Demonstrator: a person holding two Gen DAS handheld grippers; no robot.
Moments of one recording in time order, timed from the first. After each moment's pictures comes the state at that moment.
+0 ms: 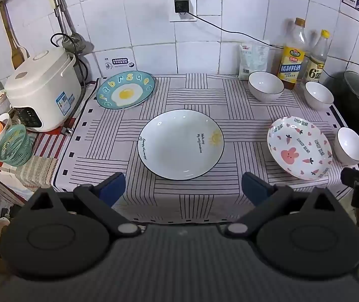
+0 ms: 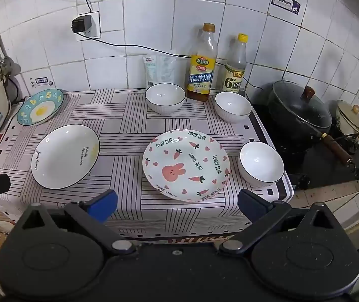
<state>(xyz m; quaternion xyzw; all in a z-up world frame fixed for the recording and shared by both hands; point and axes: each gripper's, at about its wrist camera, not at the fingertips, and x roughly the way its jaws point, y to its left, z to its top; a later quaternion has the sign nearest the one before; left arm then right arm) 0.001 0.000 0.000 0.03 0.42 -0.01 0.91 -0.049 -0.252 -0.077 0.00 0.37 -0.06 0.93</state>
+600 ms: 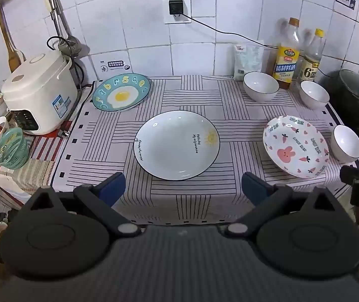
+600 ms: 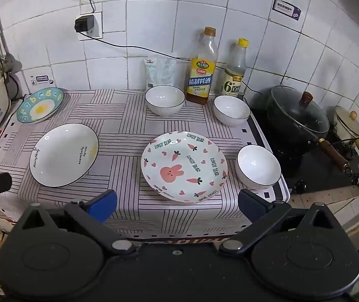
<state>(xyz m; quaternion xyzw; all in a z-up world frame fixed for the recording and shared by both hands) -0.006 -0.007 -0.004 0.03 0.41 -0.02 0.91 -0.051 -0.251 -0.074 0.00 0.37 -0.06 0.93</state>
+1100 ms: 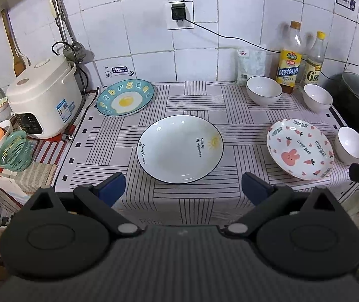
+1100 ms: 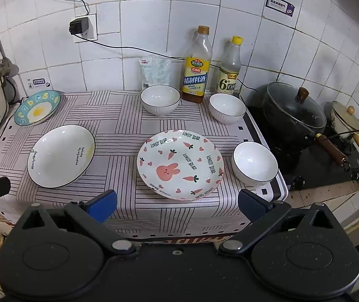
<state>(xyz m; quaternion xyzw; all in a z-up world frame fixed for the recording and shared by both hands) -0.015 -0.007 -0.012 0.04 0.39 -0.01 0.92 -0.057 -0.256 -0.076 0.01 0.36 -0.07 0.93</state>
